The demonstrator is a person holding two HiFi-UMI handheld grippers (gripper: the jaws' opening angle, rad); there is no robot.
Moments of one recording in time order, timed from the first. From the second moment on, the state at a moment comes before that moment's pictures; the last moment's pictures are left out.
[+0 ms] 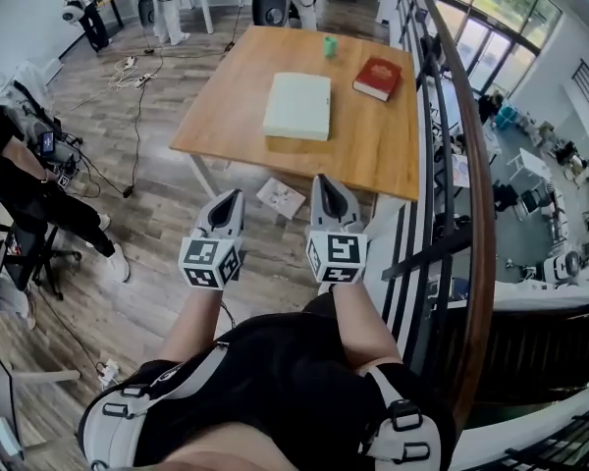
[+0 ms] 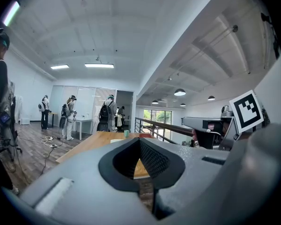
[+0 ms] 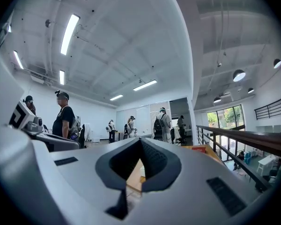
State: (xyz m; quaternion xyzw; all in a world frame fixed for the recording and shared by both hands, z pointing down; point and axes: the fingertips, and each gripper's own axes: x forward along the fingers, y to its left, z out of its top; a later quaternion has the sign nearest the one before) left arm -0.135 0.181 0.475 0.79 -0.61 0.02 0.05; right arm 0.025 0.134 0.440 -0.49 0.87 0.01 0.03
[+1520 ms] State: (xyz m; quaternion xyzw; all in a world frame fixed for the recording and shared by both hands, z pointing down) left arm -0.147 -0.120 0.488 0.77 -0.63 0.05 0.06; right arm 0.015 -0.185 0.467 -0.47 0.88 -0.01 0.01
